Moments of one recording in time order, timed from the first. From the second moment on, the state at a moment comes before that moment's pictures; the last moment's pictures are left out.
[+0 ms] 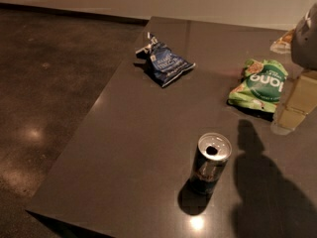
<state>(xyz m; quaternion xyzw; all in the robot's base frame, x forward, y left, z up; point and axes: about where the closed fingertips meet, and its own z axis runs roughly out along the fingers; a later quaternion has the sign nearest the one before) 0.438 -0.217 0.976 -0.60 0.78 -0.03 0.16</state>
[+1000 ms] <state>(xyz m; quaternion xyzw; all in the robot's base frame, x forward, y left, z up) 0.423 -0.207 0.974 -0.62 0.77 0.00 0.17</state>
